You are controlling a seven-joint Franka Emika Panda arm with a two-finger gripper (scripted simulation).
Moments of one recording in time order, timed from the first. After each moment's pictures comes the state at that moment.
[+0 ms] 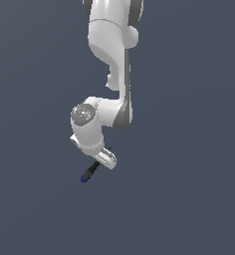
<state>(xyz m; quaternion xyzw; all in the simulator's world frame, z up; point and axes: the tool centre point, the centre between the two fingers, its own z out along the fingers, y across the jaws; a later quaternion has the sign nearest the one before) 0.050 -0.094 0.066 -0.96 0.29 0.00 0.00</state>
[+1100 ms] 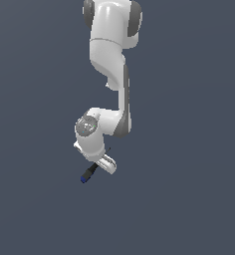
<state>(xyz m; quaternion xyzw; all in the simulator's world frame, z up) 0.050 -0.094 0.015 -0.96 0.30 0.00 0.00</state>
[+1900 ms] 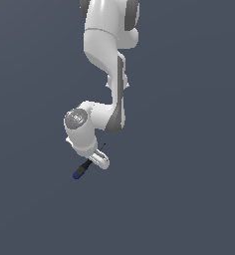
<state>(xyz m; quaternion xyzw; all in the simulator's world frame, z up) 0.041 -0.123 0.040 -0.96 0.30 0.00 0.00</state>
